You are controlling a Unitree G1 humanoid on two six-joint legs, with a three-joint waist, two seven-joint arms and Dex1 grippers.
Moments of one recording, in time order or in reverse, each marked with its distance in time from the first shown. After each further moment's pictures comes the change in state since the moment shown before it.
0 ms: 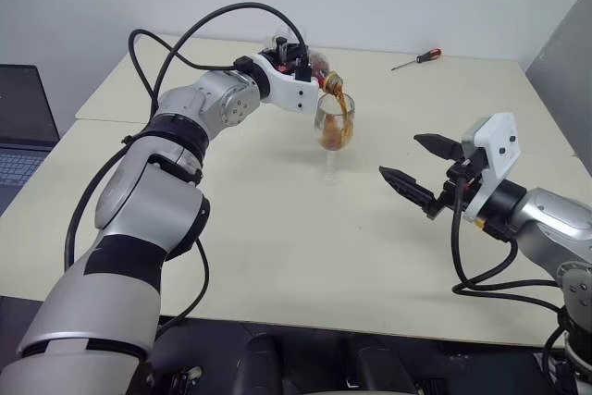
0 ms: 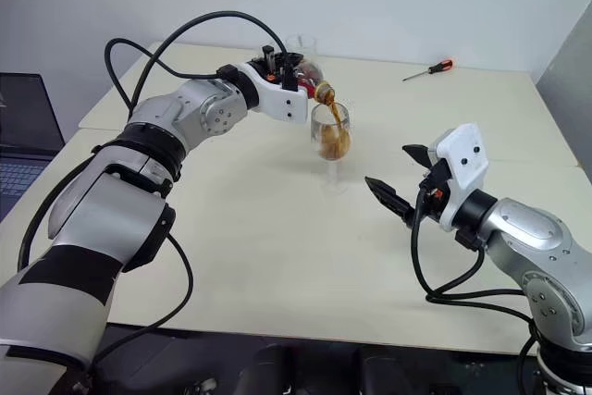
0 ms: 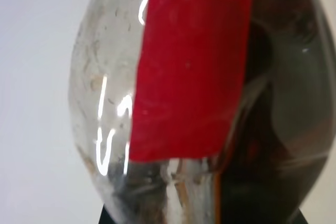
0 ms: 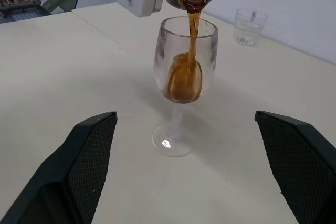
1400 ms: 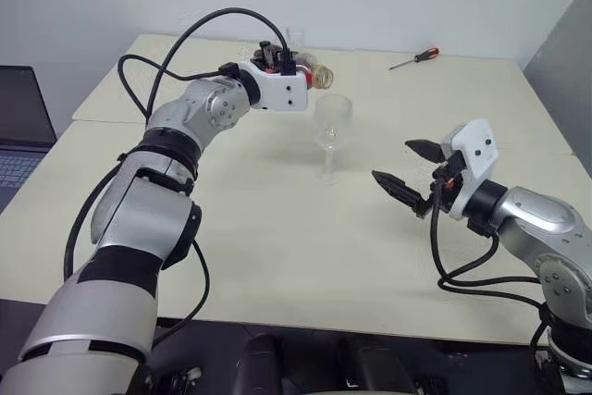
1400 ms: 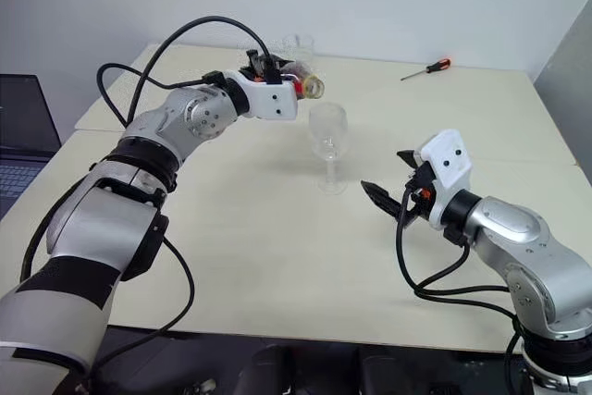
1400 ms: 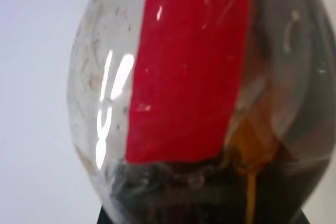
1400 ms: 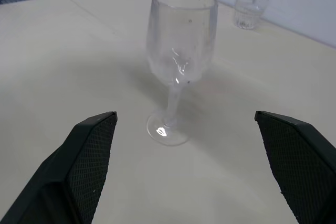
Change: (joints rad) left arm 0.086 0.027 0.115 -0.048 -0.128 -0.031 -0.151; right arm -0.056 0.065 0.076 0.050 -0.114 -0.001 0.036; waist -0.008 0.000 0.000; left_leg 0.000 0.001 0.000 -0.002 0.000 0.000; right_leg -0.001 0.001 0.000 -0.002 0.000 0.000
